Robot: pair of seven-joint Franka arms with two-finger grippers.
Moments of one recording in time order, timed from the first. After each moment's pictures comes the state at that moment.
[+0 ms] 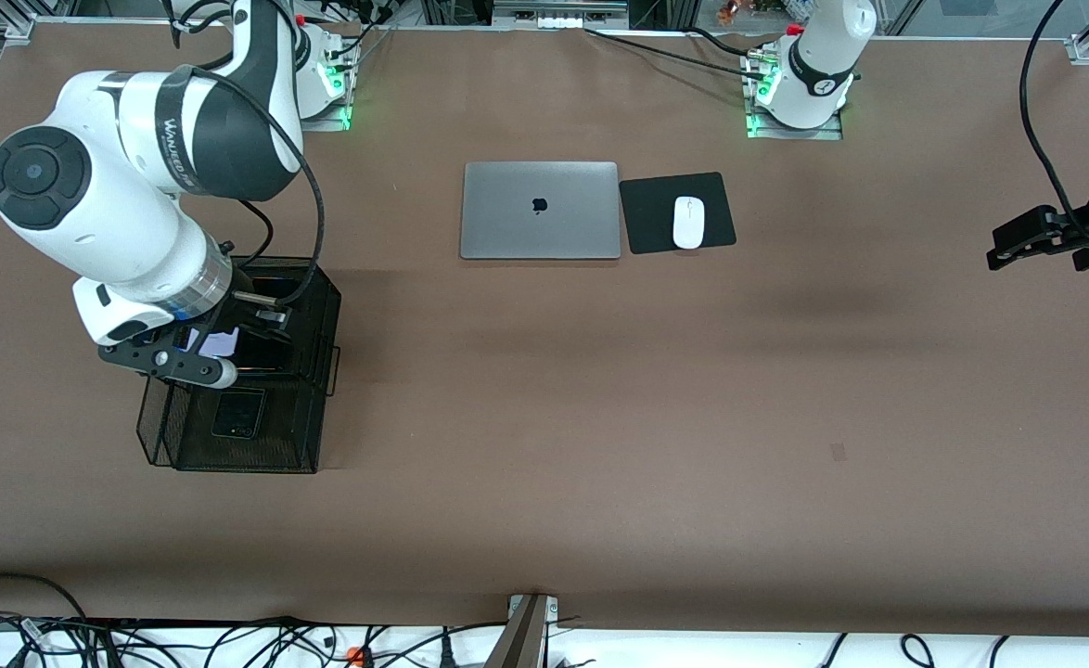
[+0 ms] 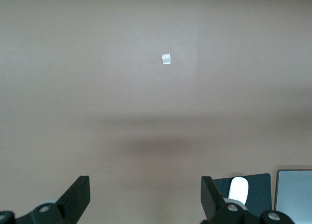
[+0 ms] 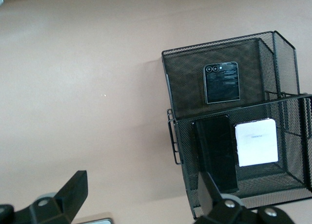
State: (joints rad) left arm 0.00 0.15 0.03 -1.38 0.01 1.49 0.02; right arm 1.09 0.66 -1.17 -1.34 0.58 1.62 0.15
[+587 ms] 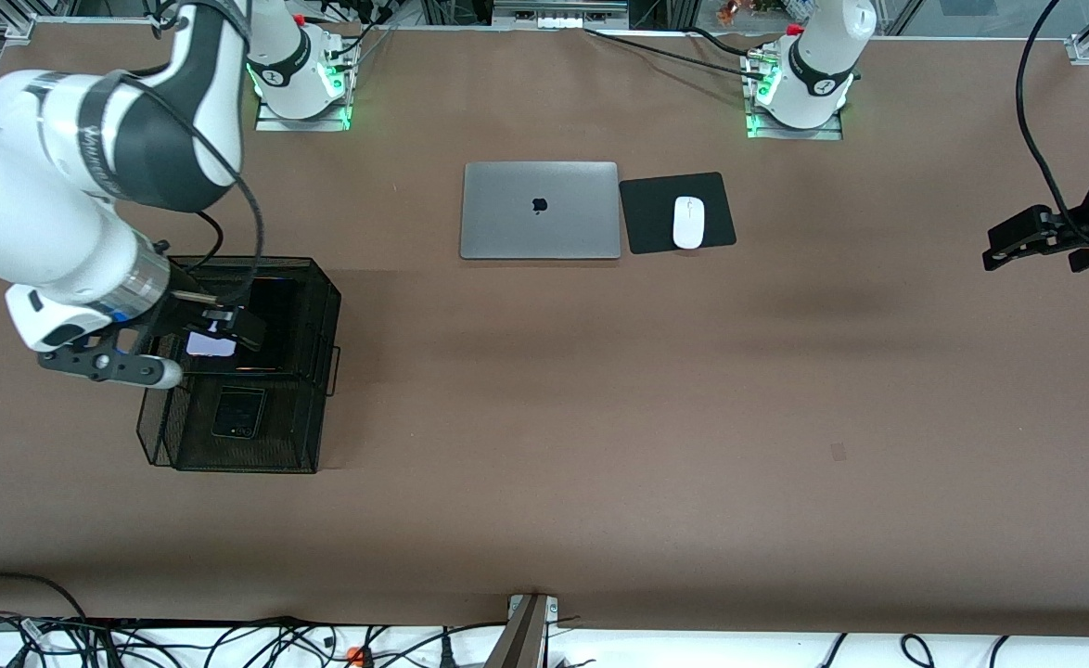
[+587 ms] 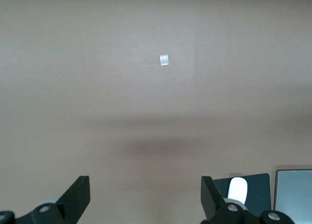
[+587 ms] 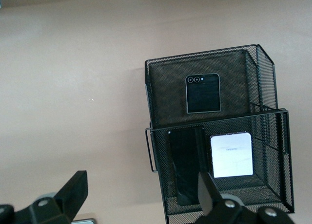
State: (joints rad) left arm 0.00 0.15 0.02 -1.38 0.01 1.49 0.02; right arm 1.06 0.64 -1.25 -1.38 0.64 1.63 0.03
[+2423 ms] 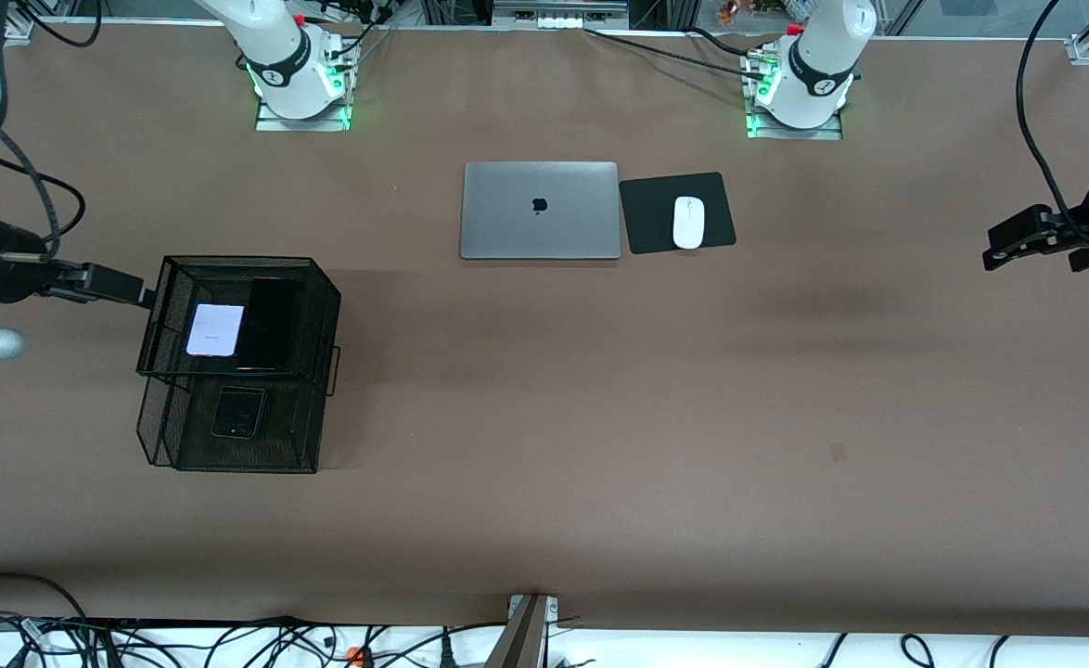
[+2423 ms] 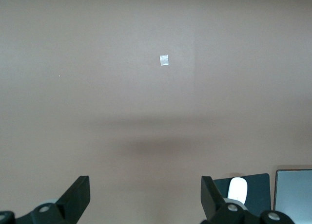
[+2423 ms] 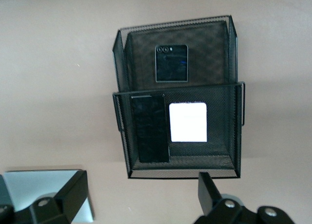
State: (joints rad) left arm 0.00 0.15 0.02 -1.38 0.01 1.49 0.02; right arm 0.14 0.27 -0.16 -1.39 0.16 1.55 0.07
